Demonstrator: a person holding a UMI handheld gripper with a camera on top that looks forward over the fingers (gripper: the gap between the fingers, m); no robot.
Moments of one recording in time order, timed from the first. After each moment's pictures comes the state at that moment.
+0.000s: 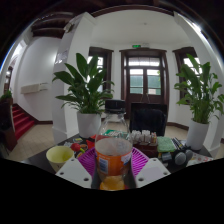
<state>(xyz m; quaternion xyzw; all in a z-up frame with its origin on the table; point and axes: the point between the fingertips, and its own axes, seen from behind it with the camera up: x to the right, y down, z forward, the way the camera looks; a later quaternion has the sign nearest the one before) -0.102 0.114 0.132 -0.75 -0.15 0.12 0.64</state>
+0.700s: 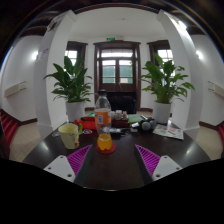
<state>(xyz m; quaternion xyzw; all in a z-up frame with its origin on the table) -0.029 -0.080 0.115 -0.80 -0.02 0.03 0.60</state>
